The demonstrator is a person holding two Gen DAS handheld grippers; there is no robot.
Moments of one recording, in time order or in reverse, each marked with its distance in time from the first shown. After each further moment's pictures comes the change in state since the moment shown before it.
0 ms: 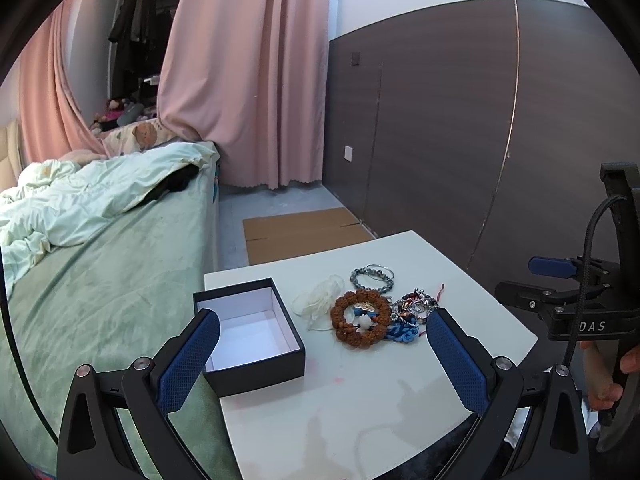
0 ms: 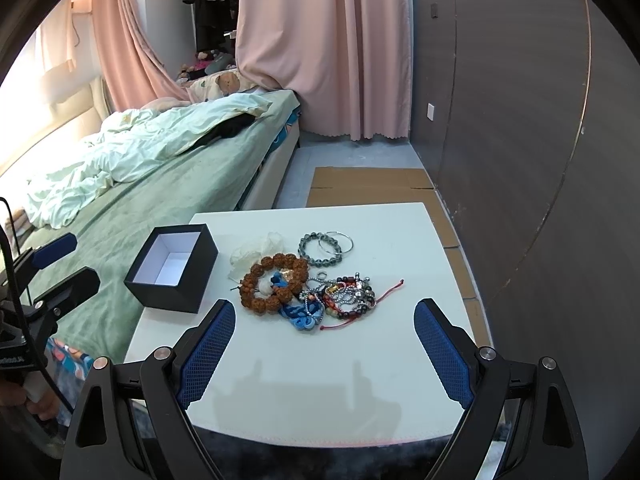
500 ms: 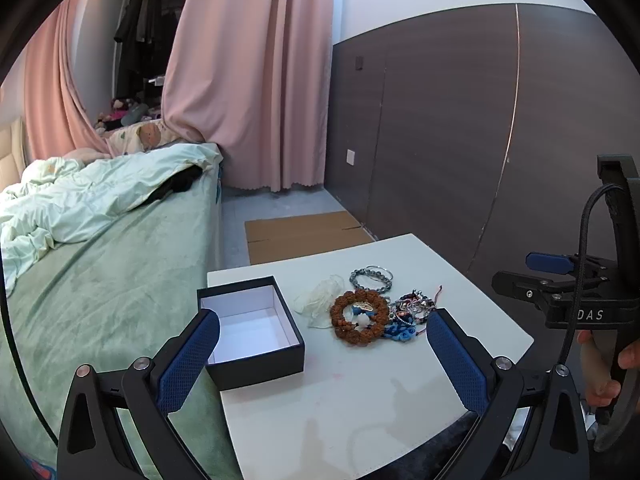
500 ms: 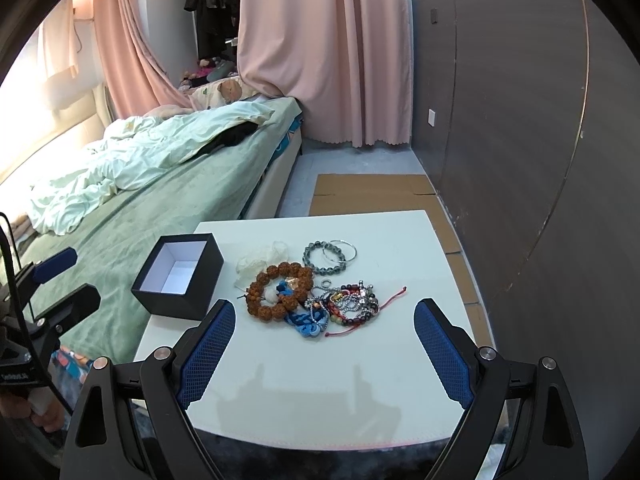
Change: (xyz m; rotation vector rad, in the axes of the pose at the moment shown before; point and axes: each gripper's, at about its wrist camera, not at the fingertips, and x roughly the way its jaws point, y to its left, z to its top) left arm -0.009 0.002 -0.006 -0.020 -0.016 0.002; right arm -0.005 -0.002 0.006 0.014 -0.020 0.013
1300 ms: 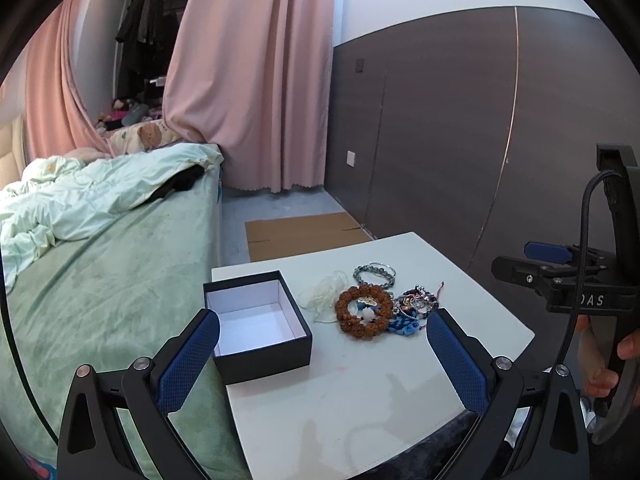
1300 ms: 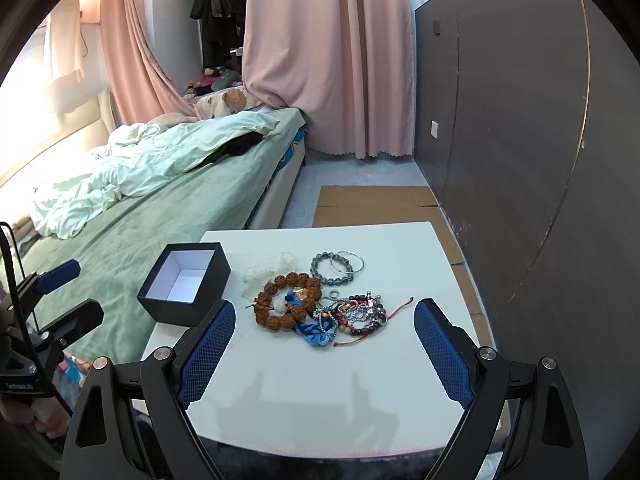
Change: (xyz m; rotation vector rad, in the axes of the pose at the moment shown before) left arm -0.009 0.008 -0.009 -0.001 -0.011 -0.010; right arm -0.002 0.006 0.001 -0.007 -0.046 0.006
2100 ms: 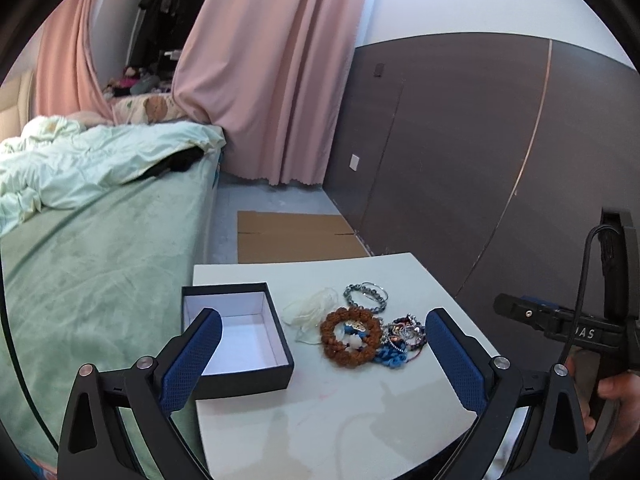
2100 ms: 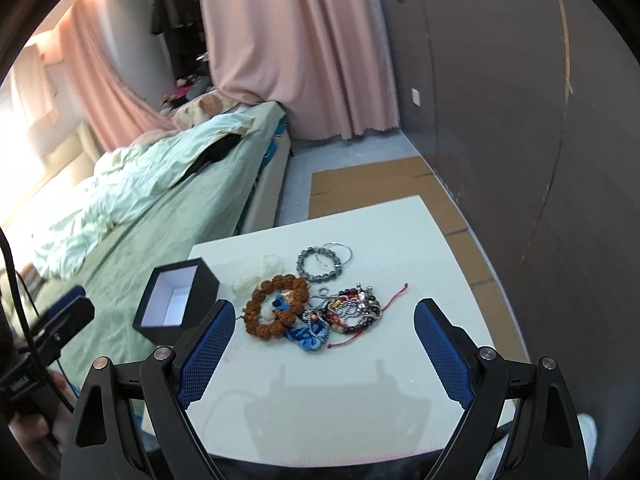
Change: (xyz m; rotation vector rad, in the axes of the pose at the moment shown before) left arm 0.034 0.012 0.025 -0.157 0.014 -0.040; right arm 0.027 -0.045 0.005 0.227 0.072 0.032
